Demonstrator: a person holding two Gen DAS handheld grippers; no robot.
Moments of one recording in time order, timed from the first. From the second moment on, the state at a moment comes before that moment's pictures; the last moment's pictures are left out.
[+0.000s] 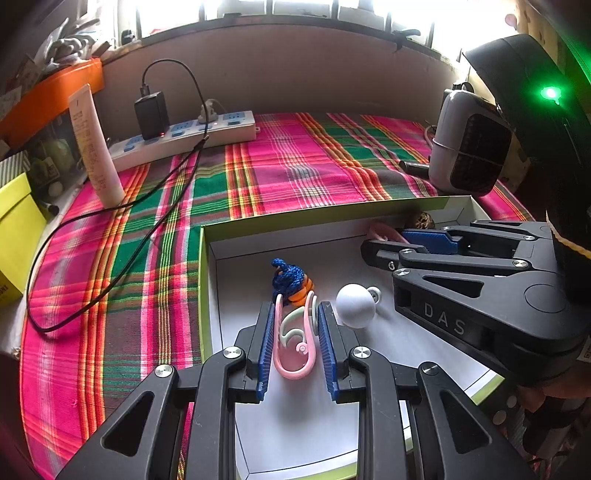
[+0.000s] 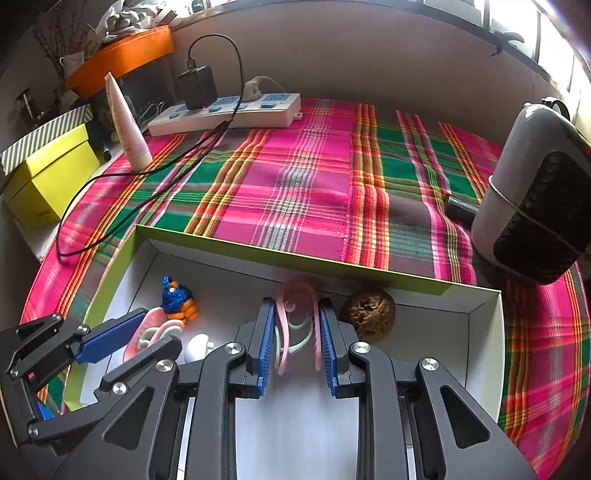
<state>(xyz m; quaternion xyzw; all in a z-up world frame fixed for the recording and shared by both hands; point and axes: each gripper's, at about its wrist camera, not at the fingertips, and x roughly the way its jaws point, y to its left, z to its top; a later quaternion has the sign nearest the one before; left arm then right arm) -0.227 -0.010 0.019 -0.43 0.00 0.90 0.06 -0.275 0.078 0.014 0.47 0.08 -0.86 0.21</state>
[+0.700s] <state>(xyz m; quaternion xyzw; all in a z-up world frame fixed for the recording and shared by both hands) -0.220 -0.011 0.022 -0.43 0.00 0.90 0.06 -0.269 0.087 0.020 0.46 0.06 -0.86 0.21</state>
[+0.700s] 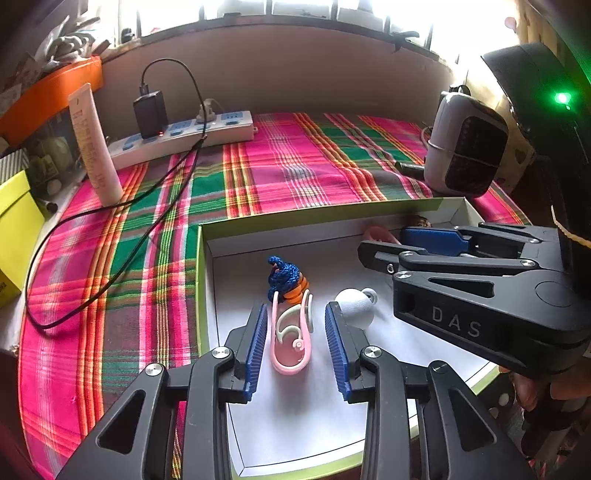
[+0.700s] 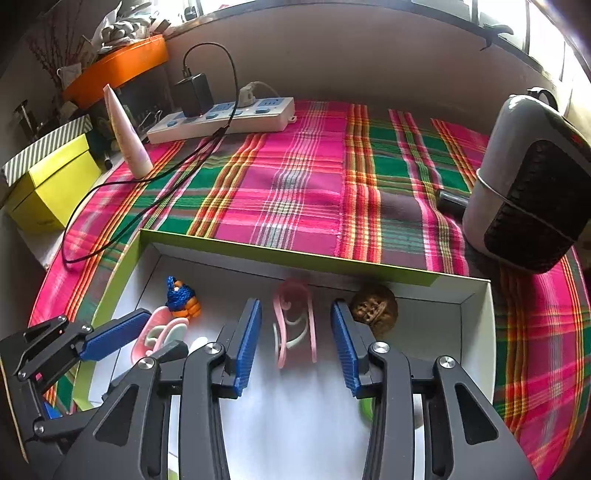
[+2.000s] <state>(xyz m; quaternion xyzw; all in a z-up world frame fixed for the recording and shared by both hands) -0.154 -0.014 0.057 -0.39 -0.01 0.92 0.05 -0.191 0.132 0.053 0.41 0.00 -0.89 0.21</state>
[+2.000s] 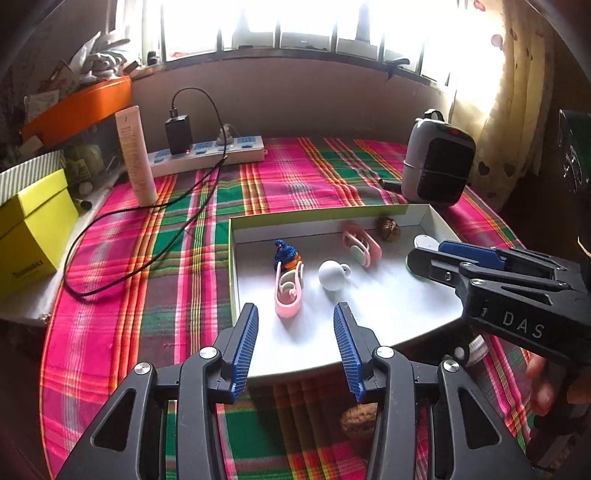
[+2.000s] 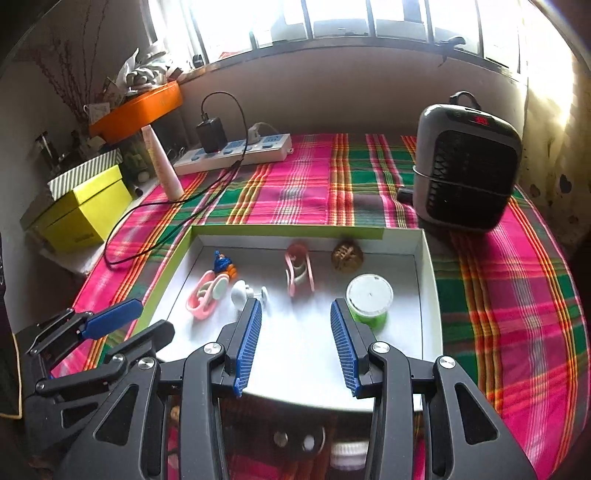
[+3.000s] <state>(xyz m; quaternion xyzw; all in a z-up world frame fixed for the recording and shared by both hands) -0.099 0.001 0.049 -0.39 0.01 0.92 0.07 -0.128 0.172 0.041 0.40 0.01 -0.90 0.19</state>
